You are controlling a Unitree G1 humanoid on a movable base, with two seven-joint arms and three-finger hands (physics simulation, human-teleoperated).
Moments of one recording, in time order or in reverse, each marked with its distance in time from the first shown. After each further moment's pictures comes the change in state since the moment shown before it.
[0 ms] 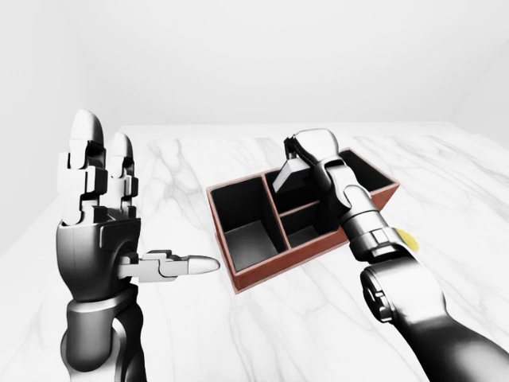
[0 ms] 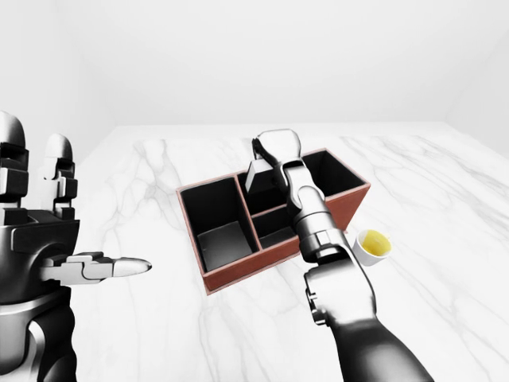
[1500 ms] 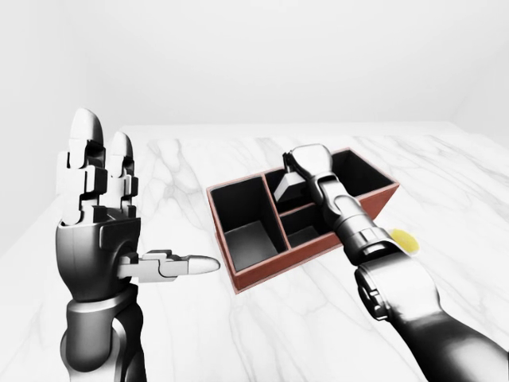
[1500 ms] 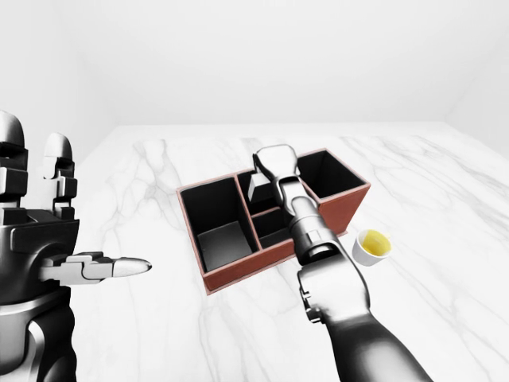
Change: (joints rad) left arm -0.002 0.001 -0.001 -0.003 0.000 0.000 0.000; right arm -0.041 0.031 0.043 0.275 -0.038 0.000 -0.232
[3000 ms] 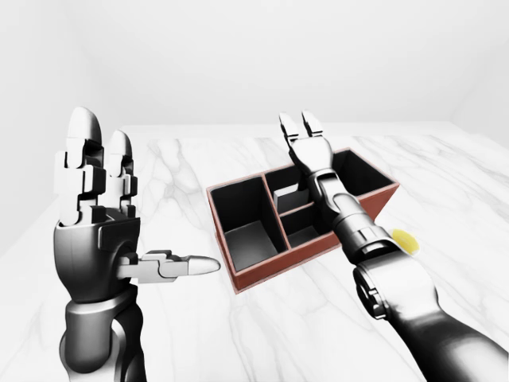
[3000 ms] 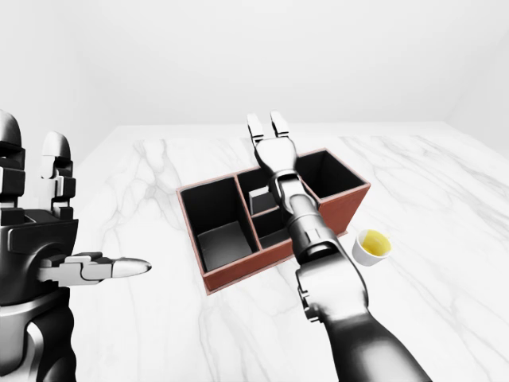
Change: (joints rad) left arm 0.000 -0.001 -0.002 -0.009 0.000 0.000 0.002; right arm -0.014 0.011 -0.013 -0.002 -0.001 0.000 -0.117
